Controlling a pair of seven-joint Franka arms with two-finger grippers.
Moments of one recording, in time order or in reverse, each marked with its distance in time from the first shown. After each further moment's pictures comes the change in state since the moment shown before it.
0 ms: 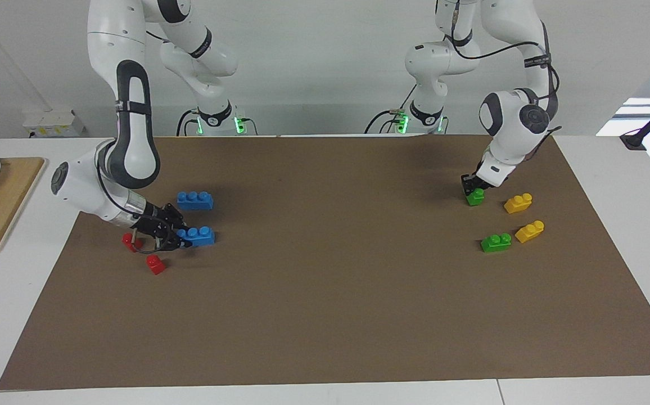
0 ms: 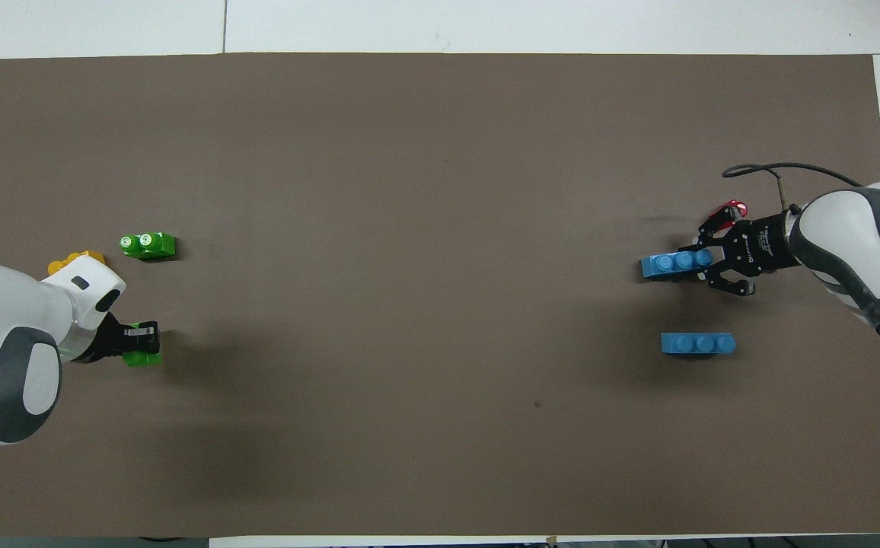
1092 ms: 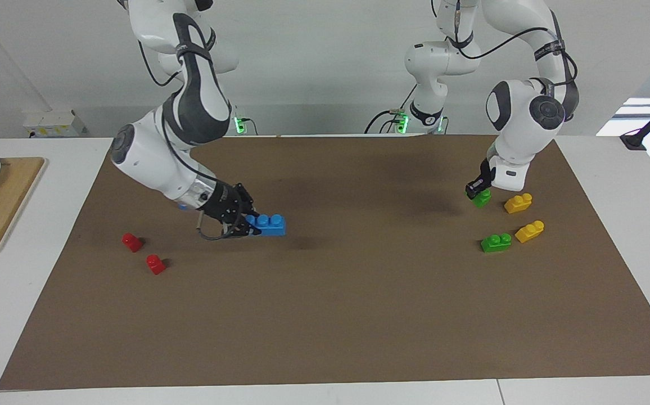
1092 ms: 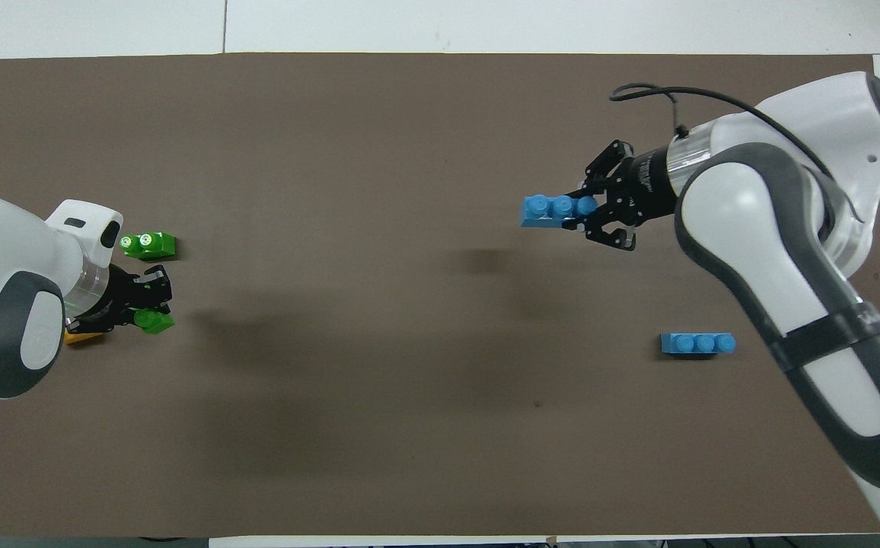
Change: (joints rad) left arm -0.090 0.068 -0.009 0.225 -0.003 -0.148 -0.474; right arm 0.378 -0.056 0.009 0.255 0.039 -0.073 0.645
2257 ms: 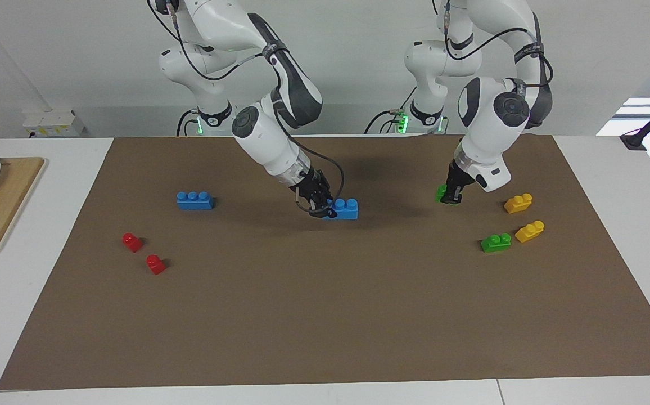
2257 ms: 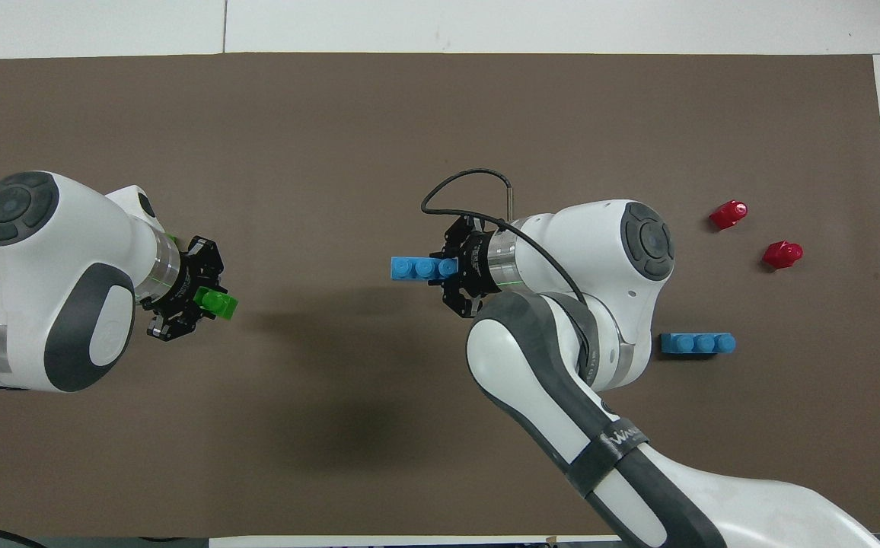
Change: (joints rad) left arm -0.148 0.027 -0.006 0.069 -0.073 -0.010 -0.876; right arm 0.338 -0.012 0.000 -0.199 0.078 0.433 0.075
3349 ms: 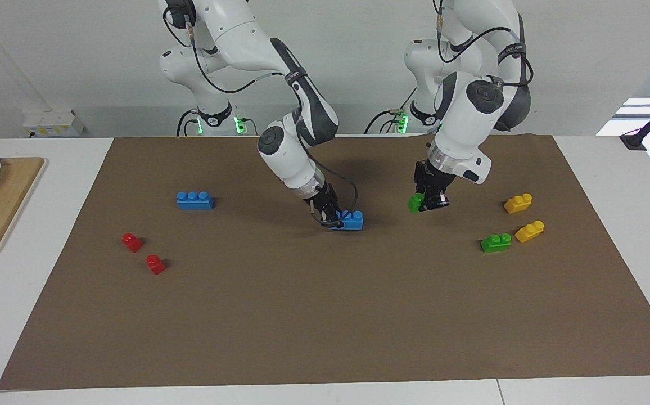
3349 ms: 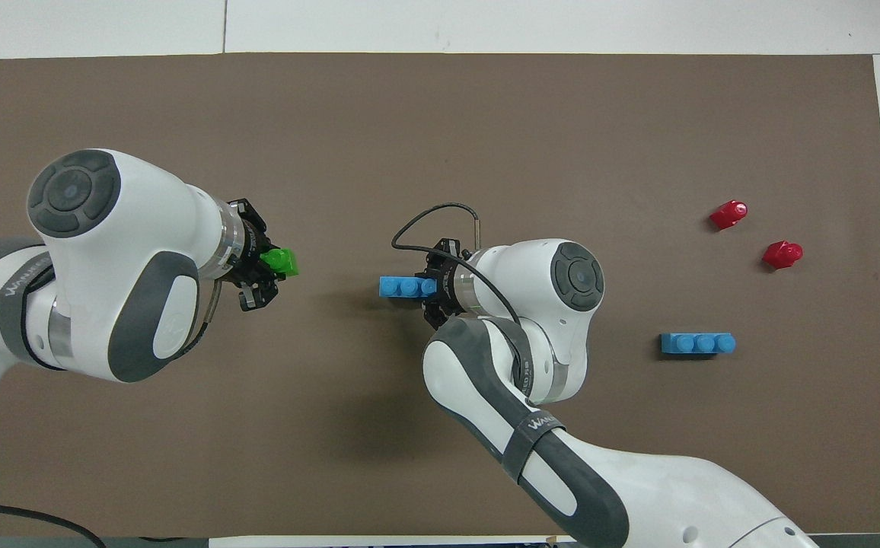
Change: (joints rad) left arm -0.147 0.054 -0.005 0.104 -0.045 0.100 -0.585; right arm 0.065 0.123 -0.002 -0.014 0.050 0.134 -0.031
